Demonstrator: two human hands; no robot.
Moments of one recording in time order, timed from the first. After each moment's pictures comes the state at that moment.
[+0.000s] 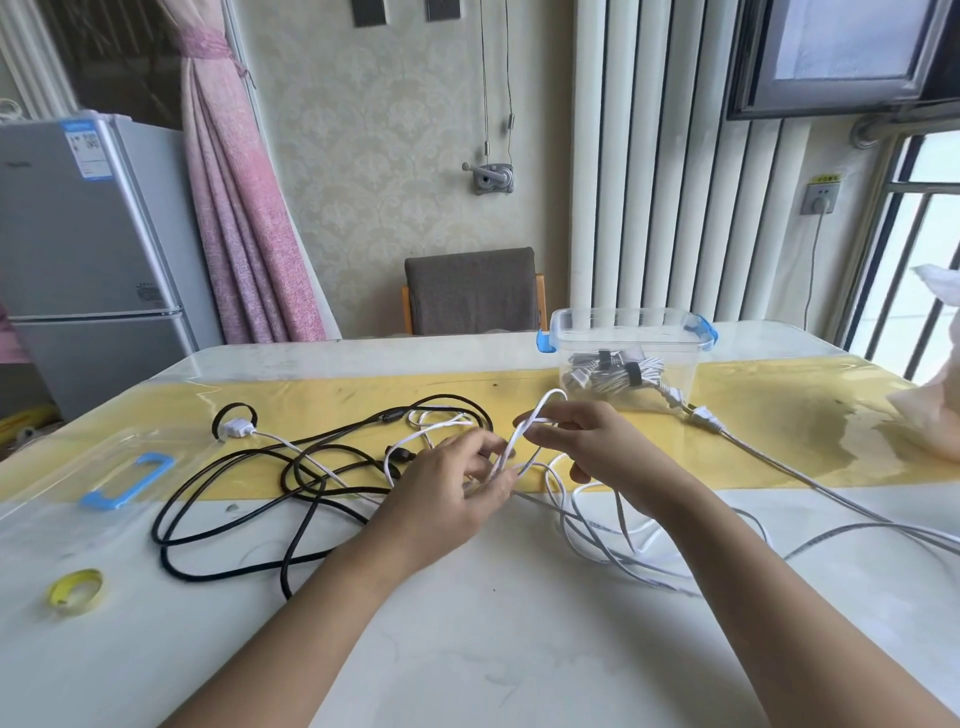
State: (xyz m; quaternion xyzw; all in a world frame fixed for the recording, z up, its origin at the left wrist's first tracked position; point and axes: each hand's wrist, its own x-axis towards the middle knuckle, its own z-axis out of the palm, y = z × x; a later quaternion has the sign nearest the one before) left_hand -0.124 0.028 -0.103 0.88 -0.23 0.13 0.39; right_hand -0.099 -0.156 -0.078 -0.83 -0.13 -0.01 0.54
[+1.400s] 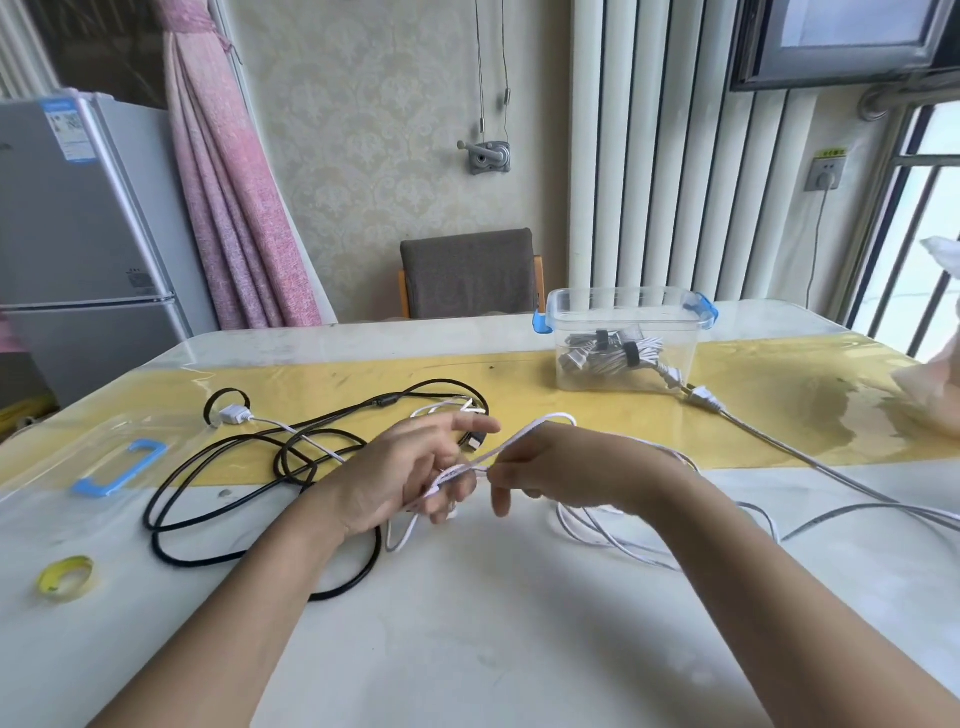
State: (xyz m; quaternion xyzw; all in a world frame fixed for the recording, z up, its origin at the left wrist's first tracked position) left_hand -0.120 0.051 -0.081 0.72 -0.17 -0.21 0.64; right_hand -0.126 -0.134 -0.064 -0.91 -0.20 0.16 0.33
